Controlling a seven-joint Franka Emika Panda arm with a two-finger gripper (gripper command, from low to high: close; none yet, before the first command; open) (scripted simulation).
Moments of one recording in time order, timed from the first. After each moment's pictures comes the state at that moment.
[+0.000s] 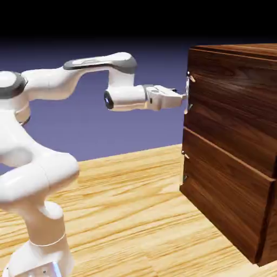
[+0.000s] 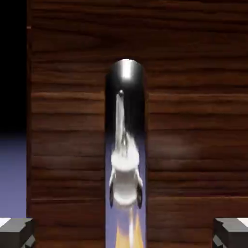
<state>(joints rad) -1.21 -1.05 1.32 -2.11 2.89 2.94 -1.12</state>
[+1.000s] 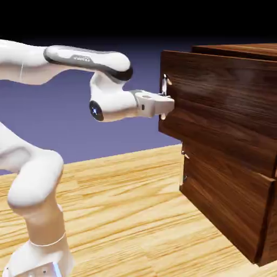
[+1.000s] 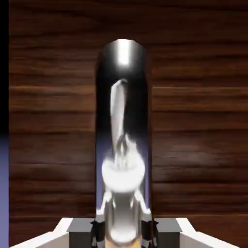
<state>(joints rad) -0.27 -0.80 0.54 -2.62 2.73 2.72 -1.59</state>
